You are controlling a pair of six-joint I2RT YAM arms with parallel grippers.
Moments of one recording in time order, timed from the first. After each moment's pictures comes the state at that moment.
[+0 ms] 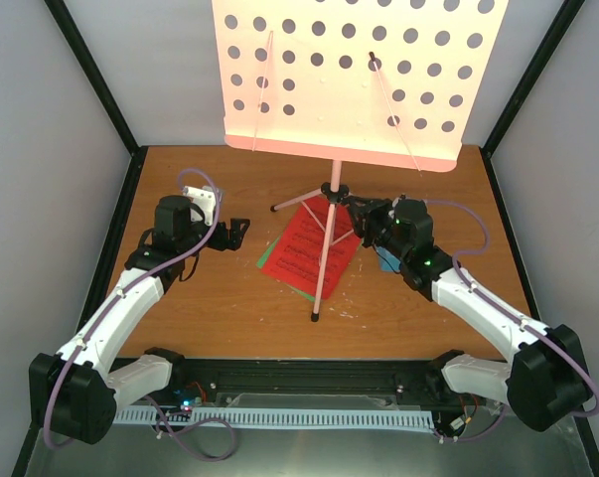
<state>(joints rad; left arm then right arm) -0.25 1.06 0.80 -0.26 0.25 -0.11 0.49 1.16 0.74 0.20 -0.13 1.65</state>
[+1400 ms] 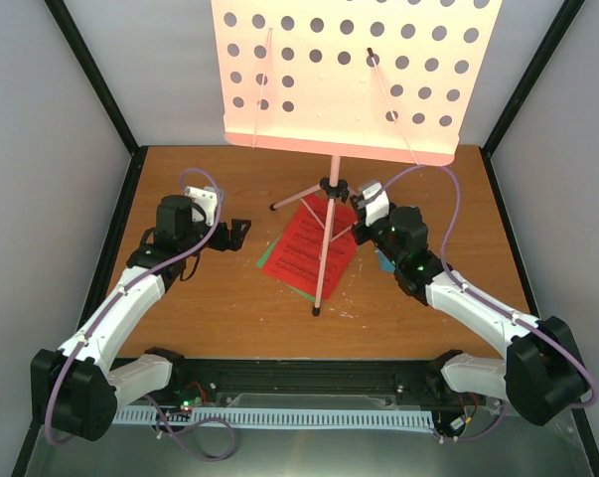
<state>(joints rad) -0.25 1.08 0.80 -0.26 0.26 -0.11 0.53 1.20 0.68 0.36 0.02 -0.11</state>
